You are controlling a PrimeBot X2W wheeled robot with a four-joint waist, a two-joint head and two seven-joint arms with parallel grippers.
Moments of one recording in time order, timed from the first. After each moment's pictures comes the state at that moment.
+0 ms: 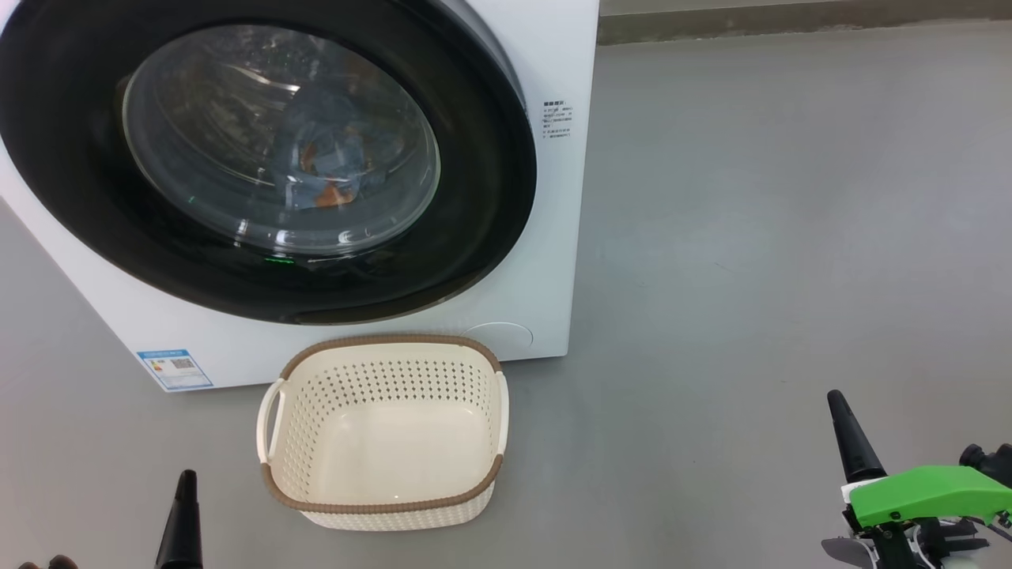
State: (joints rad) left arm -0.02 0.11 0.05 0.29 -1.13 -0.11 -0.03; right arm -0.08 -0.09 -0.02 0.34 1.17 0.13 -0.04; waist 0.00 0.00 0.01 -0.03
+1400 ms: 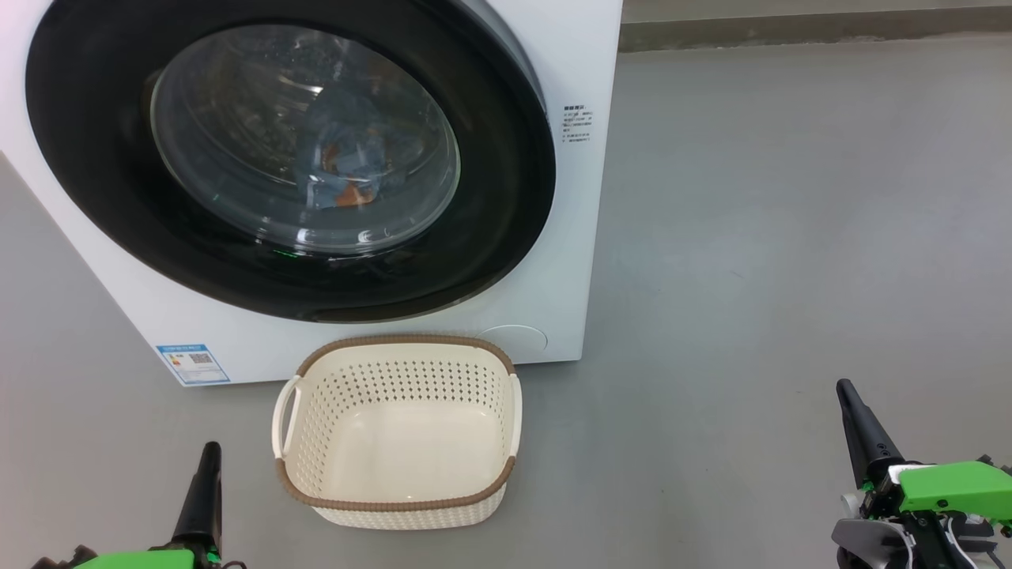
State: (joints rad) left arm -0.06 0.05 0.08 0.25 -1.54 -0.10 0.09; right arm -0.08 -0.06 -0.11 0.29 1.55 0.13 0.08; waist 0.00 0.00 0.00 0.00
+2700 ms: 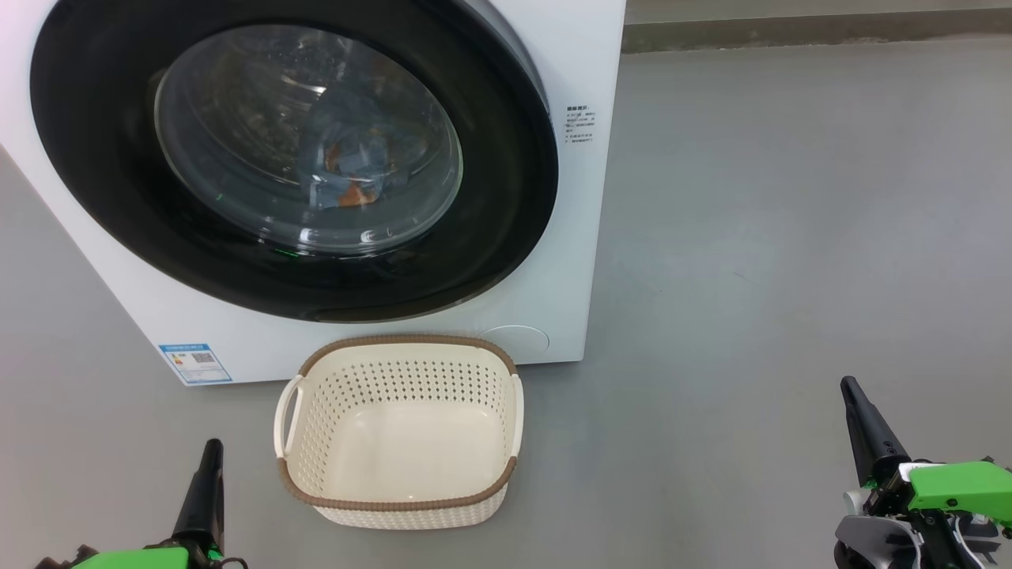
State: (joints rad) left arm -0.07 0.04 0.08 0.24 -1.60 -0.10 0.11; right arm -0.08 -0.05 -0.12 0.29 1.61 0.13 0.10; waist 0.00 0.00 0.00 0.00
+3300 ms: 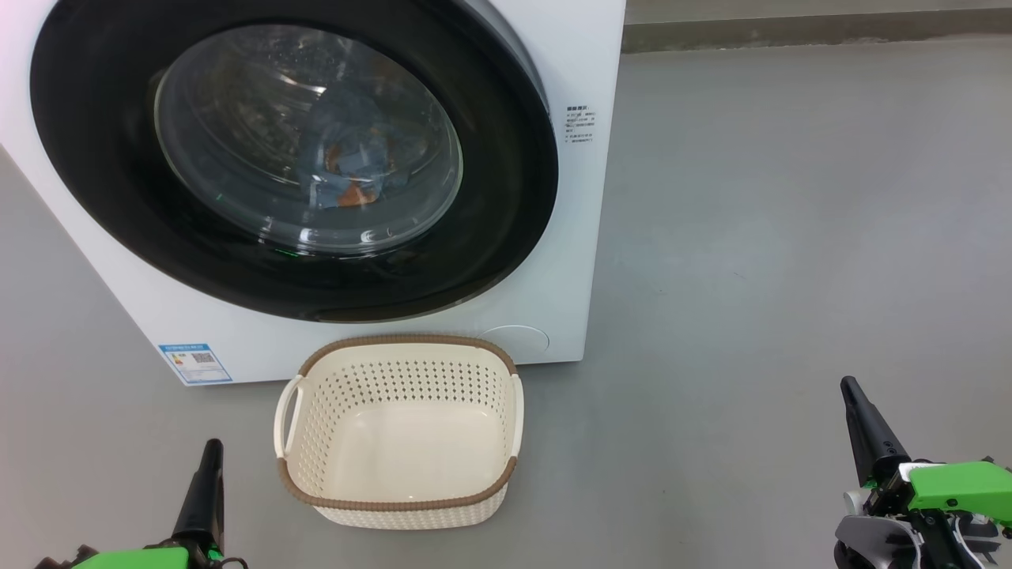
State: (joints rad) left arm -0.07 0.04 0.08 0.24 -1.60 -0.10 0.11; right arm -0.08 -0.05 -0.12 0.29 1.61 0.13 0.10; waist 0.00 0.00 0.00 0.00
